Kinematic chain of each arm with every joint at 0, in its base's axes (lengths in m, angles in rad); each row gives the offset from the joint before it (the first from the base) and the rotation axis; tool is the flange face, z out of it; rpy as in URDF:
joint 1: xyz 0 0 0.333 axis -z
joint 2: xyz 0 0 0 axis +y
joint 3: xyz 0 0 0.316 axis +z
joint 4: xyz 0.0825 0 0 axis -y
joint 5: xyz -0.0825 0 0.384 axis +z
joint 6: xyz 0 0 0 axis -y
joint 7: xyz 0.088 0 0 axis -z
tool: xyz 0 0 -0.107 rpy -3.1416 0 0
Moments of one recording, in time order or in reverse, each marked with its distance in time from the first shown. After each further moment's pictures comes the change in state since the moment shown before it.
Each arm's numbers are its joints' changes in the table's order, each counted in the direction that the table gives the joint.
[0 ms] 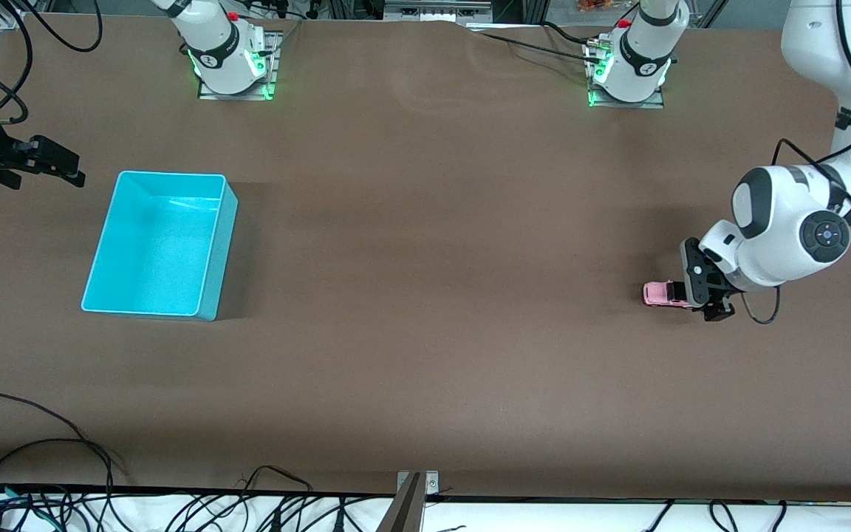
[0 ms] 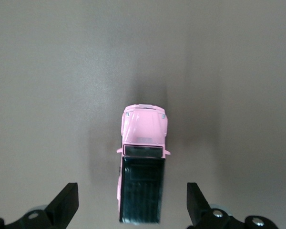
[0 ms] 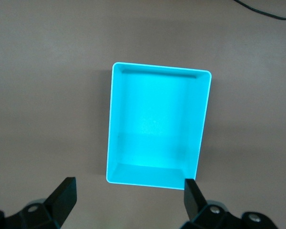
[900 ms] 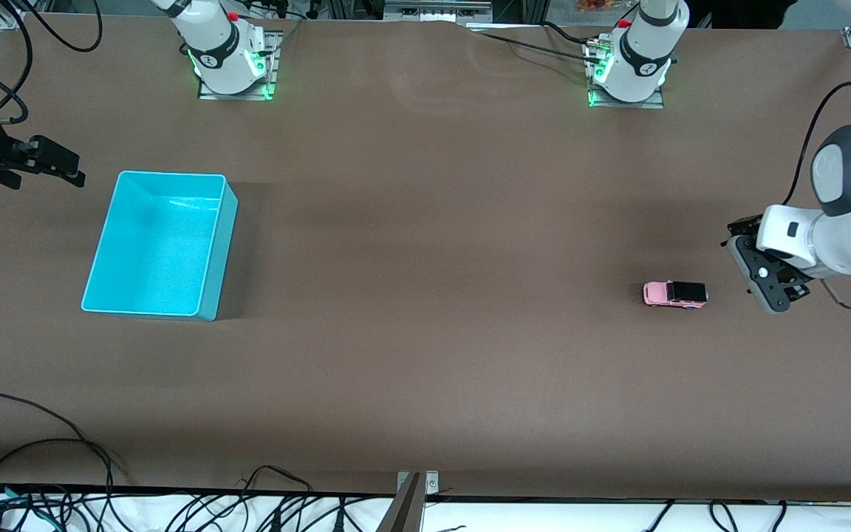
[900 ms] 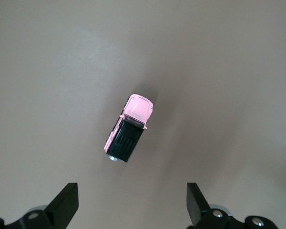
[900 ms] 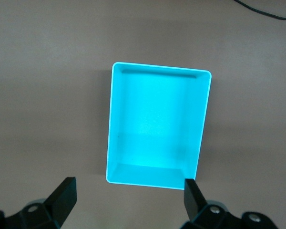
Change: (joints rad) left arm 0.003 -0.113 0.001 0.263 -0.001 -0.496 -0.392; right arm 0.000 0.000 0.000 0.000 0.000 0.000 0.000
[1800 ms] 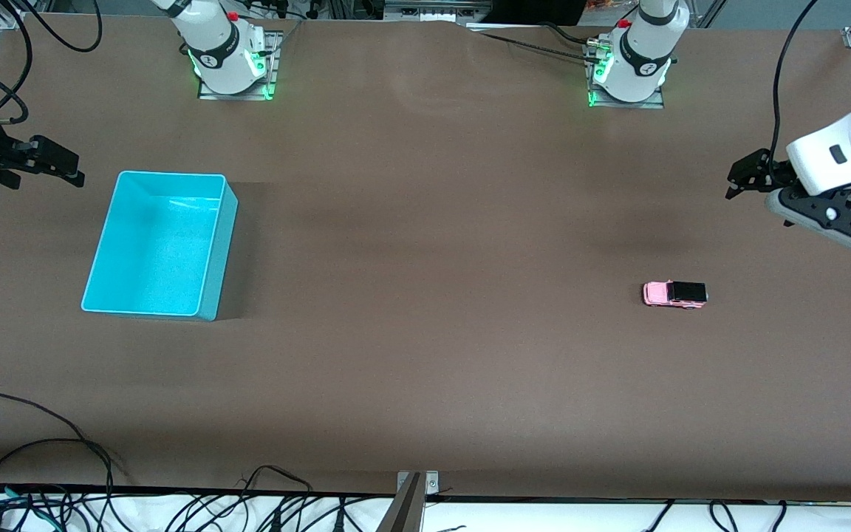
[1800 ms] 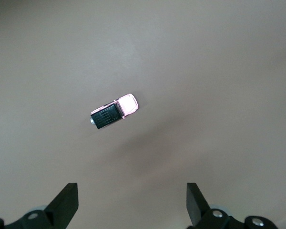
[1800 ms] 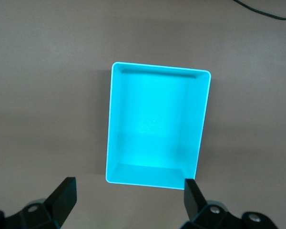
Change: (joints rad) left arm 0.074 -0.240 -0.002 0.060 -0.029 -0.251 -0.701; right arm 0.000 0.000 0.000 0.000 -0.002 0.000 0.000
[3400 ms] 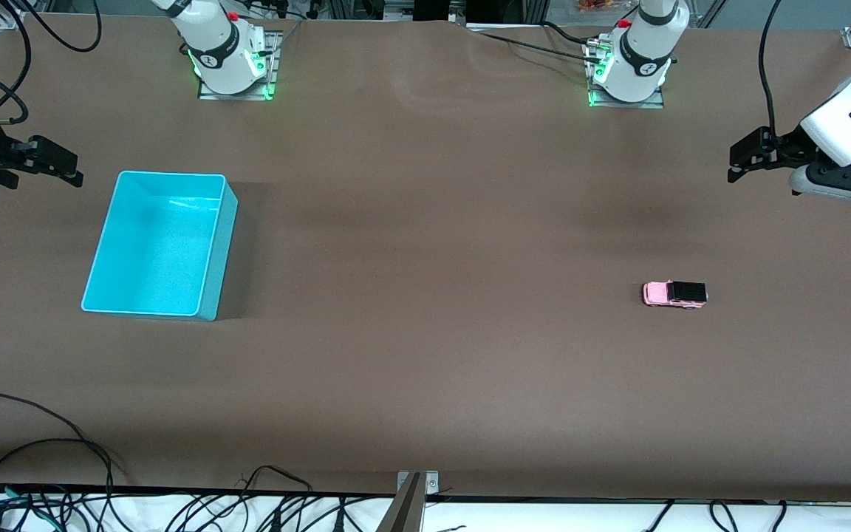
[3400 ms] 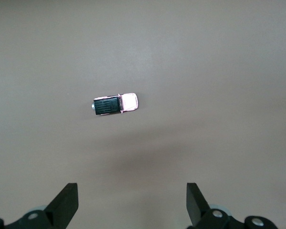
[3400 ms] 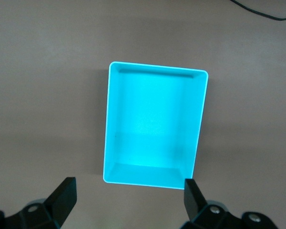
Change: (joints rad) left arm 0.023 -0.126 -0.008 -0.043 -0.014 -0.013 -0.367; right arm 0.000 0.000 0.000 0.000 -0.011 0.000 -0.001
